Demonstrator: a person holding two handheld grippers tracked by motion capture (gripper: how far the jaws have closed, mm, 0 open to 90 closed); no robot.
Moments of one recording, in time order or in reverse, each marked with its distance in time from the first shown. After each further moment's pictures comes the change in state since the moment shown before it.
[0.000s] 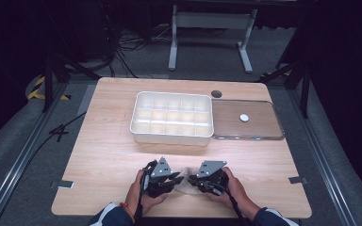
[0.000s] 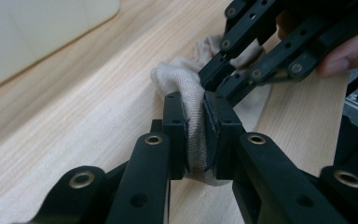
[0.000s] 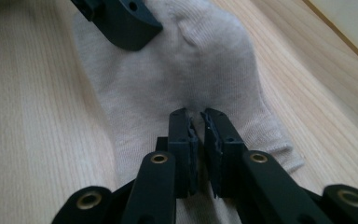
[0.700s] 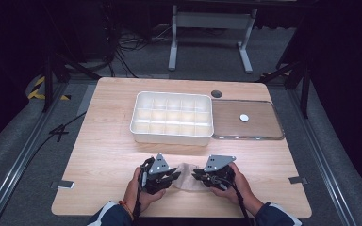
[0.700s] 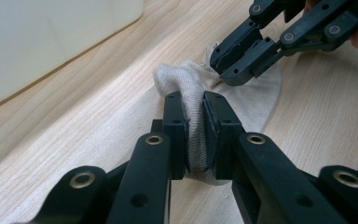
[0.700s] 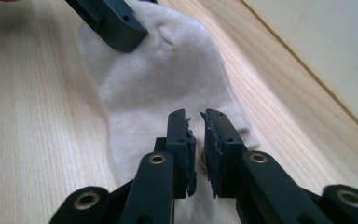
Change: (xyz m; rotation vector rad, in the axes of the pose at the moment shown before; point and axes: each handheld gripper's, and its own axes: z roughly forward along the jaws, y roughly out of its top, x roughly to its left) left arm 0.009 0.000 -0.002 0.004 0.049 -0.018; right arm -0.015 -0.003 -0.019 -0.070 -0.025 0.025
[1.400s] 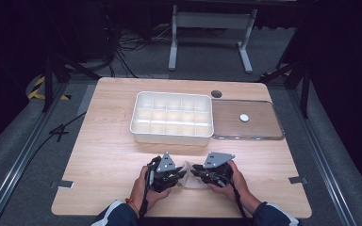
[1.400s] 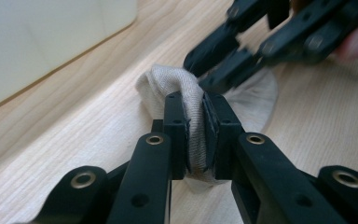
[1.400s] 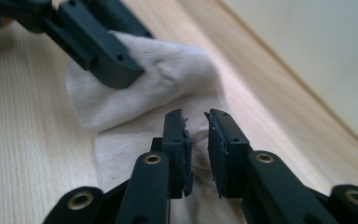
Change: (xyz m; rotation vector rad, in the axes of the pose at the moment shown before) left arm -0.002 0.007 0.016 -0.003 0.005 -0.006; right arm -0.011 0.000 0.004 -0.053 -0.031 0.026
